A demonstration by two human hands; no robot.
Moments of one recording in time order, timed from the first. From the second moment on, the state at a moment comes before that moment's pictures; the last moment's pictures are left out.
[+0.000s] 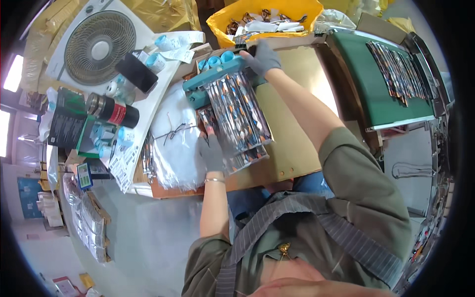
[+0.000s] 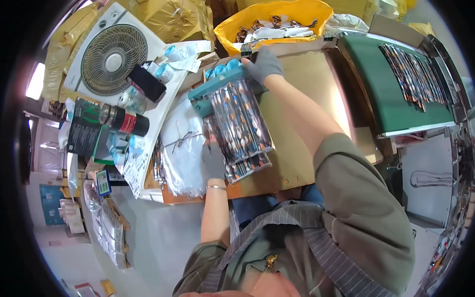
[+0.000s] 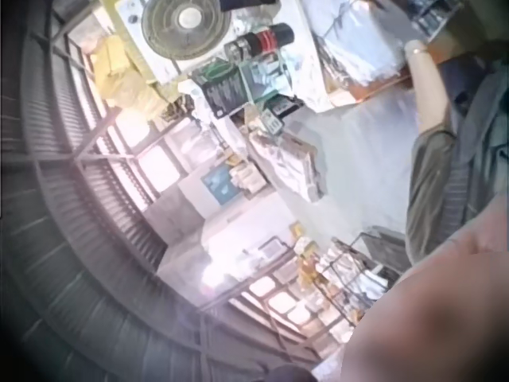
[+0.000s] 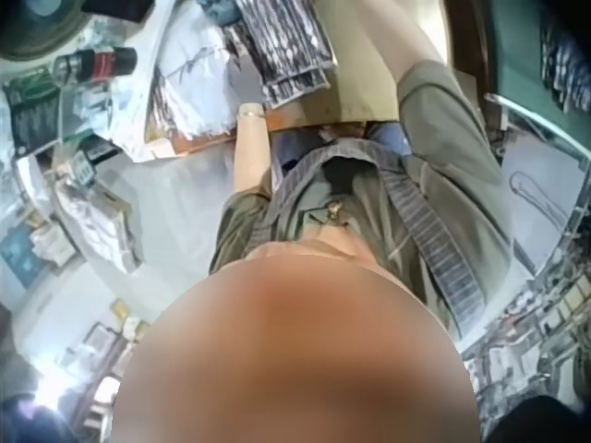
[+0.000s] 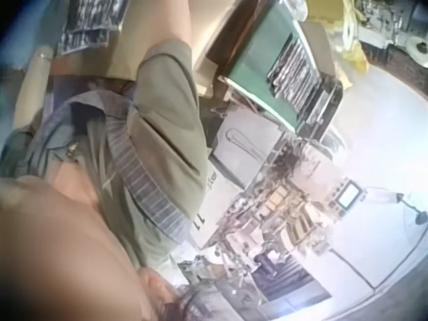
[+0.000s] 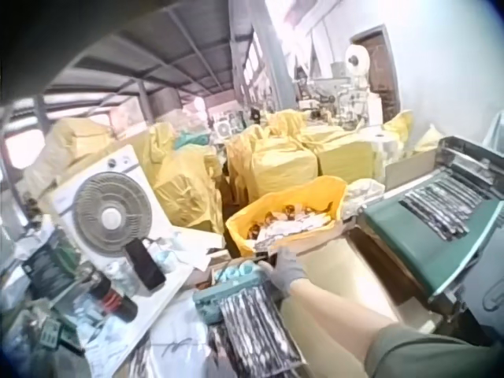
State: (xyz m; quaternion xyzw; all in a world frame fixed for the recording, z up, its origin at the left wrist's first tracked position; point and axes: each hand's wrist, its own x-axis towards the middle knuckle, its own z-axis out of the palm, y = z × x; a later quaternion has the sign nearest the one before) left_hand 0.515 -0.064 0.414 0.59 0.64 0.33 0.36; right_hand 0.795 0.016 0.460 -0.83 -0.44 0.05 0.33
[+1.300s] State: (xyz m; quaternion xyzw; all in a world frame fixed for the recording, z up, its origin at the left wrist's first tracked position) left_hand 0.117 -0.353 0.480 0.17 0.66 0.70 0.20; right_hand 0.291 -0.066 0.475 -0.20 -0.95 0.02 -0.24
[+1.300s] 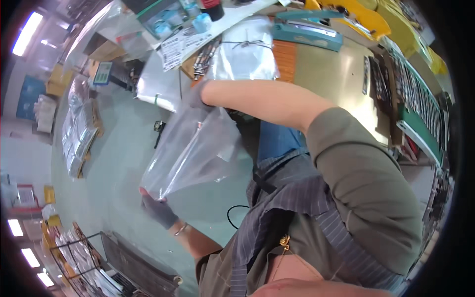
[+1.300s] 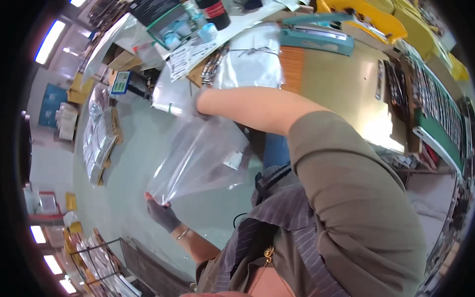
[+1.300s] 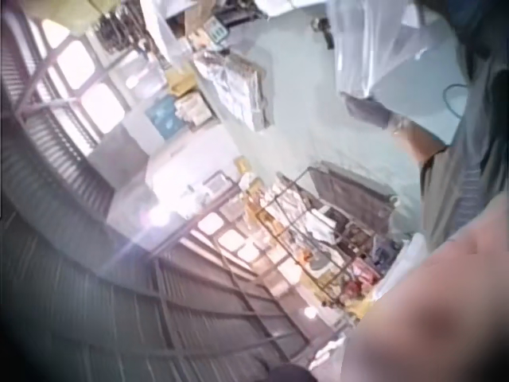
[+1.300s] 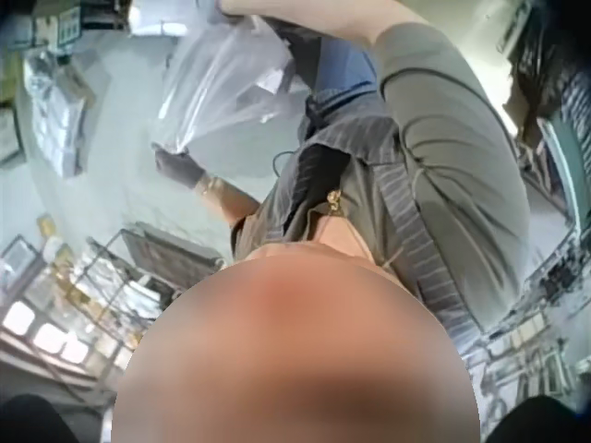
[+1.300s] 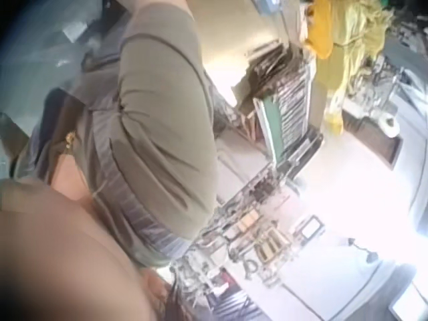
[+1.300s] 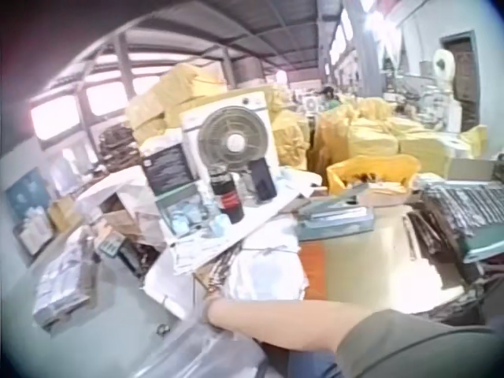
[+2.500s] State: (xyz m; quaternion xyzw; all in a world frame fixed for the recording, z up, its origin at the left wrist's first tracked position) left_hand 0.523 -0.156 0.467 0.79 0.35 0.38 0.34; right_hand 0.698 -0.189 0.433 -0.56 -0.52 0.29 0.58
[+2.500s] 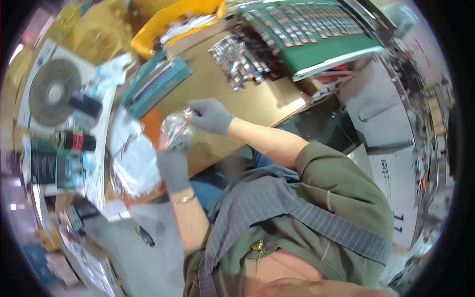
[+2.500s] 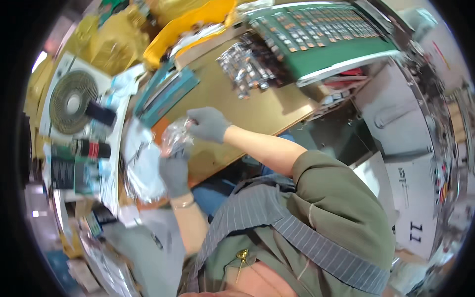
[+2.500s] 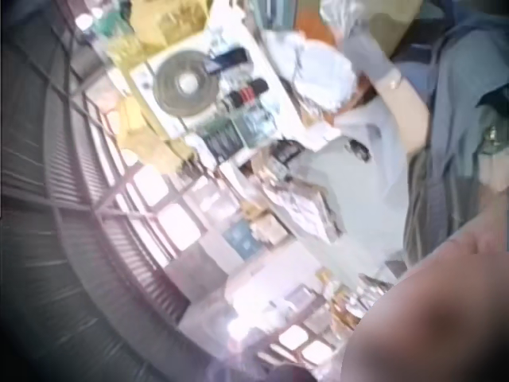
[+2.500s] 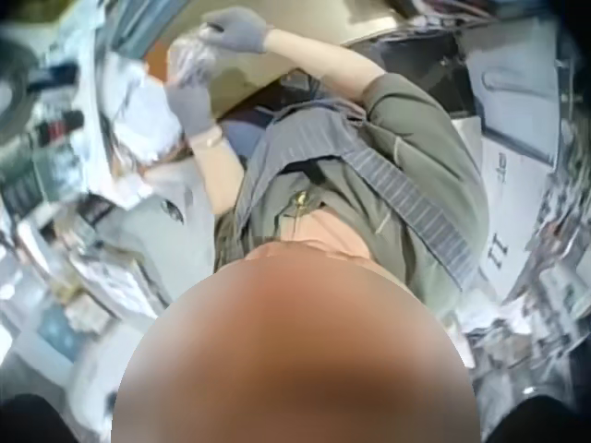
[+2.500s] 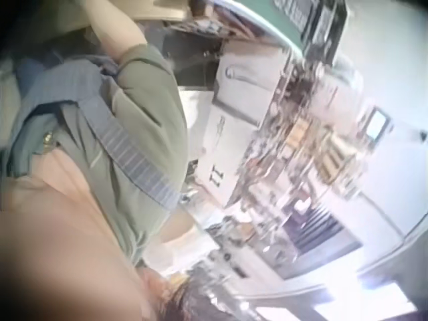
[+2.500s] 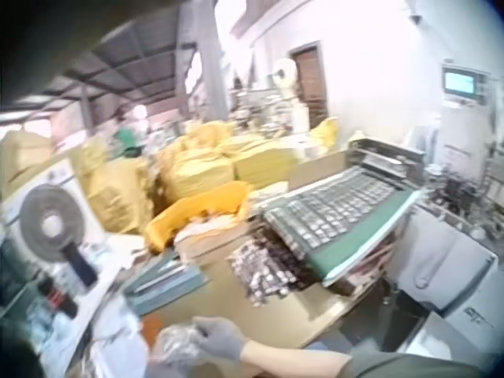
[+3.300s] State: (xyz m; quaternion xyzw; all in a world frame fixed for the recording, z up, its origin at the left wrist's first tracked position) left_hand 0.716 -0.075 0.342 0.87 0.37 0.23 0.24; right_hand 0.949 -0.246 0.494 -0.73 -0.44 0.10 0.52
